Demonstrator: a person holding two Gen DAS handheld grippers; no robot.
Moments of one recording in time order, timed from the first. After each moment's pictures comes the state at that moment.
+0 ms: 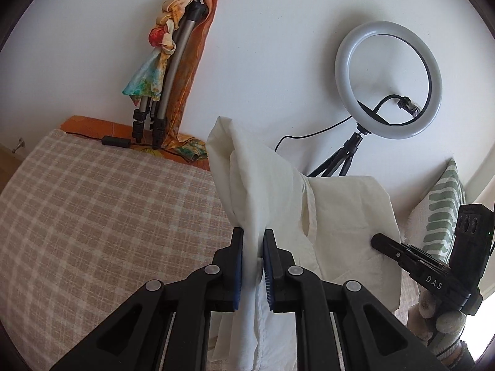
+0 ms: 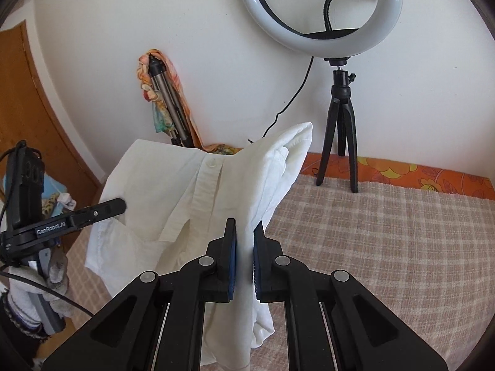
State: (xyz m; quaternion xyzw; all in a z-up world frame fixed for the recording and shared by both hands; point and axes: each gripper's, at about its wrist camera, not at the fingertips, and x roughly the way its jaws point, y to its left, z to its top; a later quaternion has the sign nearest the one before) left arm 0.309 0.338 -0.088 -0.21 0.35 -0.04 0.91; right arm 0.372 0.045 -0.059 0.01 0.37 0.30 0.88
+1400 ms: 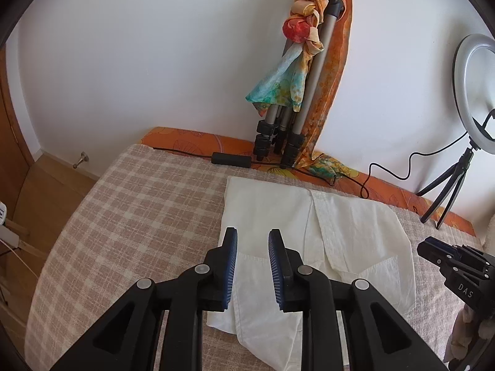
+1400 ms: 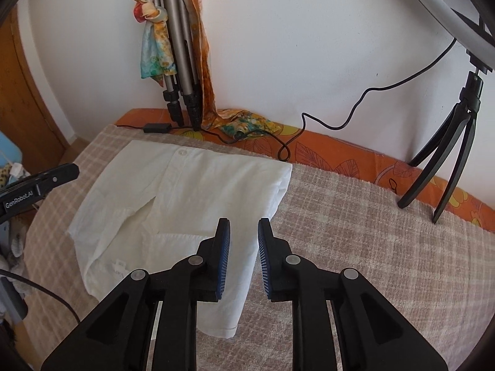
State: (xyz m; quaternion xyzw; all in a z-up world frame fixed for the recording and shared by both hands) left arm 0.351 0.466 -0.133 -0.14 0.37 0.11 0.91; right arm 0.412 0.204 -0.125 -0.08 0.41 0.26 0.87
